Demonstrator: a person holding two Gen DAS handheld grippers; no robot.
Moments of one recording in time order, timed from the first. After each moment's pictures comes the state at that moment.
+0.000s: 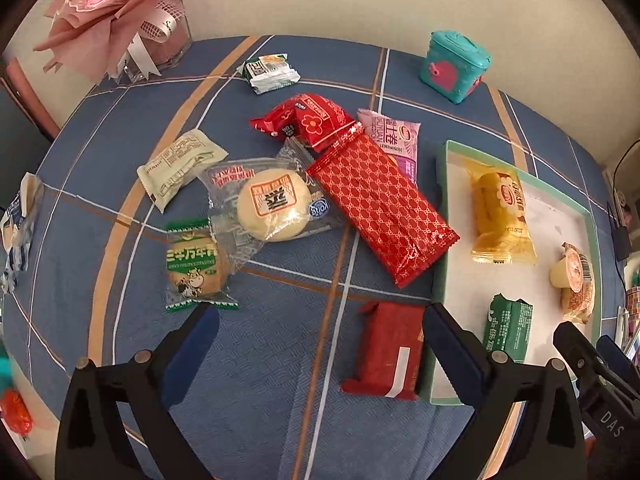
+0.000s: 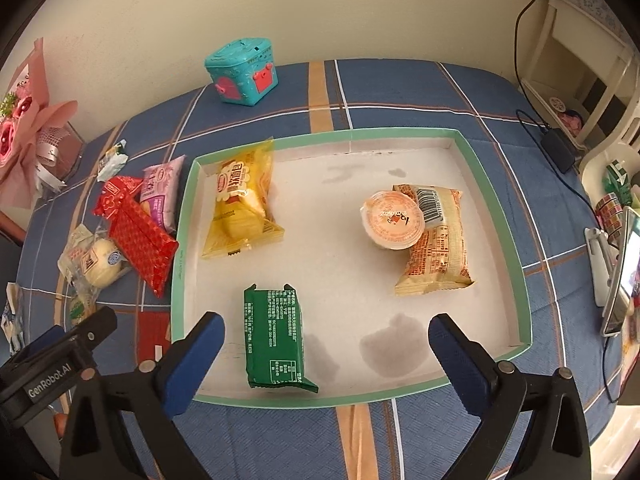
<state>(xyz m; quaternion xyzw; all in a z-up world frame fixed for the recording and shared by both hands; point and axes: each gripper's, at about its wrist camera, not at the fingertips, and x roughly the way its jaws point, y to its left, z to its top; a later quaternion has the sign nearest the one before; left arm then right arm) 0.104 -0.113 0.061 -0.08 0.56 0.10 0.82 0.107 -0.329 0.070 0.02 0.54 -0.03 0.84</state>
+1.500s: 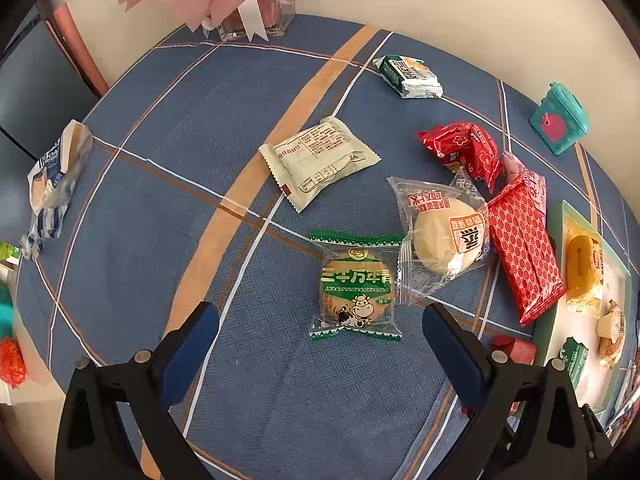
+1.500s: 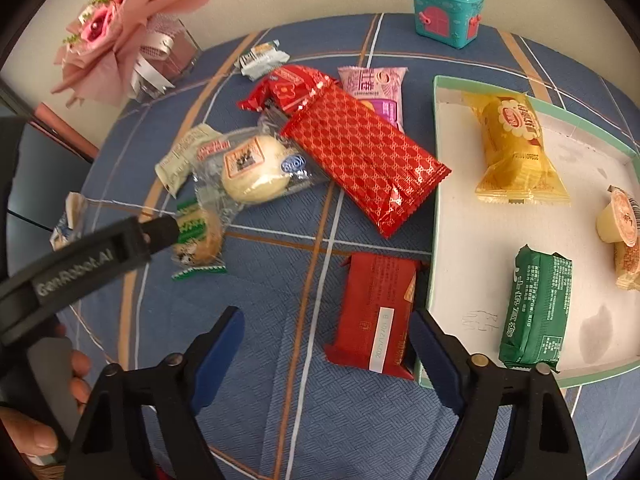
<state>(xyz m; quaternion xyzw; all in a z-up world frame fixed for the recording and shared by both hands) 0.089 0.000 0.049 -0.14 0.56 0.19 0.79 0.102 -0.171 0.026 0.00 0.59 0.15 0.79</state>
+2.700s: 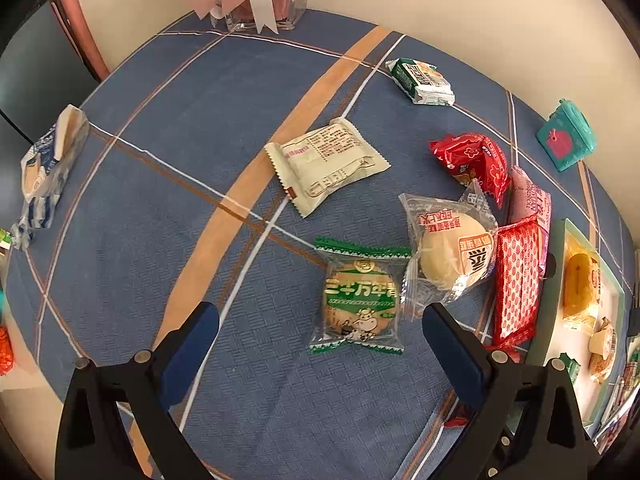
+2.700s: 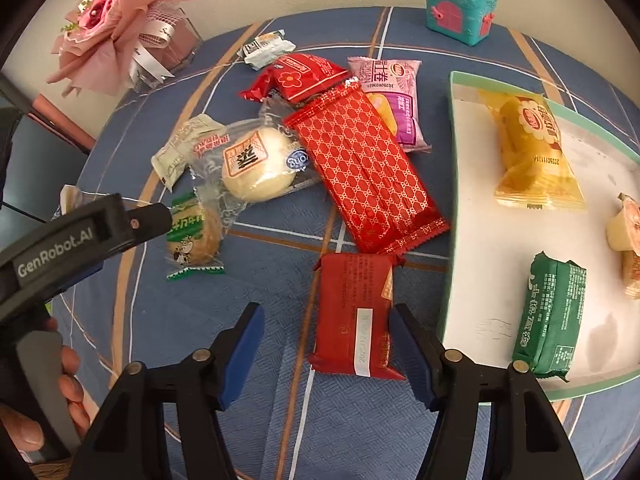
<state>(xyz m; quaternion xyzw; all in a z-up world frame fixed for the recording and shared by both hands) 0.094 0.010 0.042 -0.17 0.56 0.19 0.79 0.113 -0.155 0.023 -0.01 0.59 0.15 0.79</state>
